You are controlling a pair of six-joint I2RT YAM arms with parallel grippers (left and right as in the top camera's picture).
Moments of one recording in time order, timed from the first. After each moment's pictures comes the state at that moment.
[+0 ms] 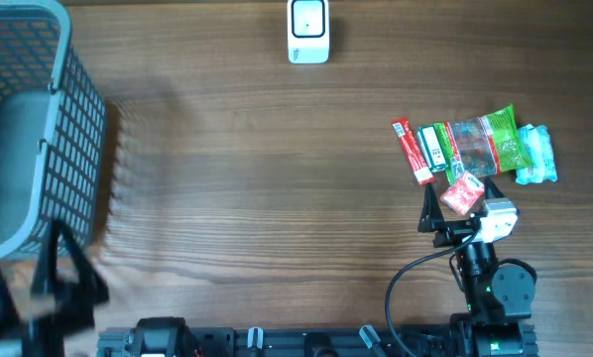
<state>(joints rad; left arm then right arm) 0.00 0.39 1.36 -0.98 -0.26 -0.42 0.04 0.02 0.01 0.00 -0.06 0.04</state>
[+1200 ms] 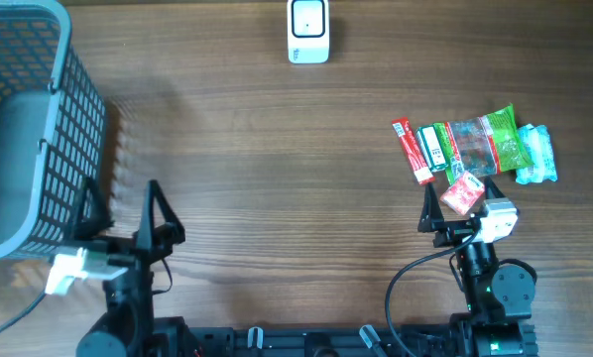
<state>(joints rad) 0.04 0.01 0.18 0.32 0.03 -0.42 0.04 0.01 0.01 0.00 -0.06 0.04</state>
